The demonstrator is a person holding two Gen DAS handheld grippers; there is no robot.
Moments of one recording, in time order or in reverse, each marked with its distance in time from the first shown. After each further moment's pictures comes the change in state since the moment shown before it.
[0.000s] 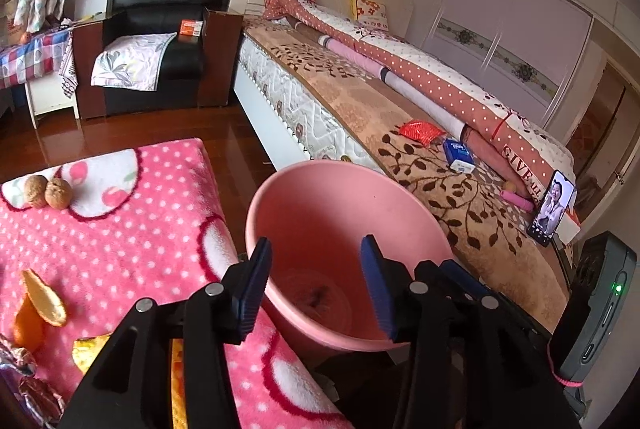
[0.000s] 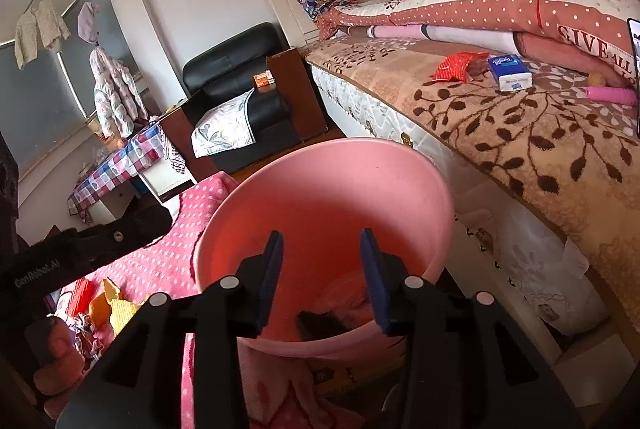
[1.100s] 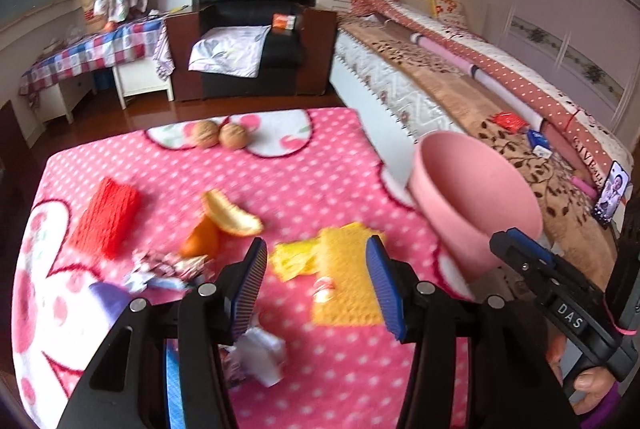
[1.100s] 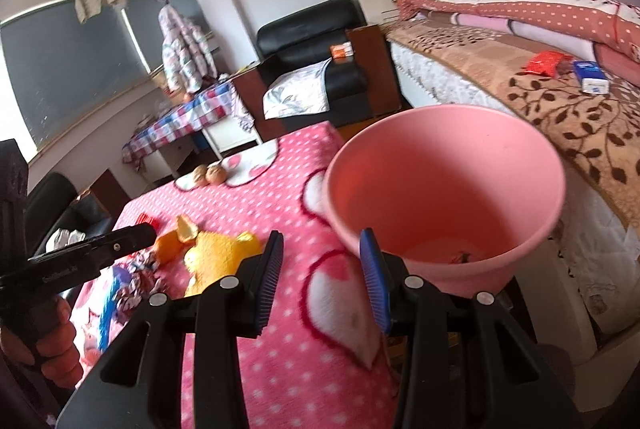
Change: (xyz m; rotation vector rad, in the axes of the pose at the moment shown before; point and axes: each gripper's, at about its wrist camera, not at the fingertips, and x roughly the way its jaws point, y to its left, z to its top) left arm -0.106 0.092 -0.061 -0.060 0.028 0.310; right arm -0.015 0.075 -0.040 -0.160 0.106 0.221
